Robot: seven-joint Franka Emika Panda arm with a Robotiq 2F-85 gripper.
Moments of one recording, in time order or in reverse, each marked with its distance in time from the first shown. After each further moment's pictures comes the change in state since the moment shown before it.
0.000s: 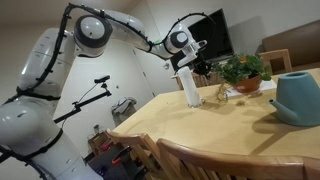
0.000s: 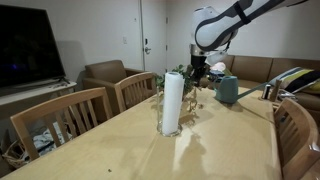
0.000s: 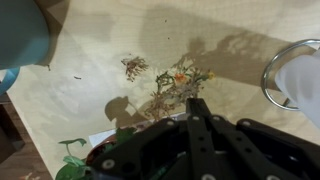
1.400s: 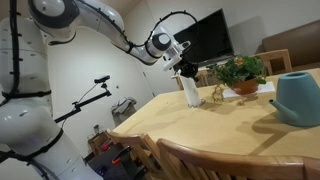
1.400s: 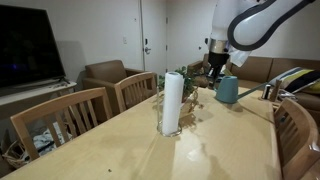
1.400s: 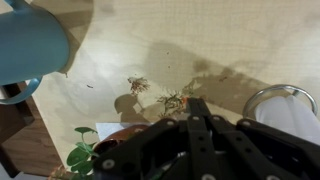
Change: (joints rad) arm 0.030 -0.353 -0.014 -0.544 -0.152 0.263 0.056
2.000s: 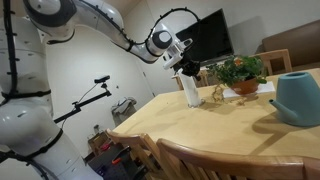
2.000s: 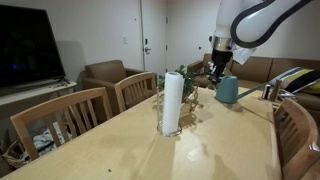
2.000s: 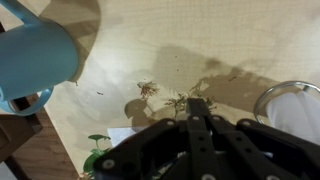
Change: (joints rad) arm -0.028 -0.018 -0.004 -0.010 0.021 0.000 0.016
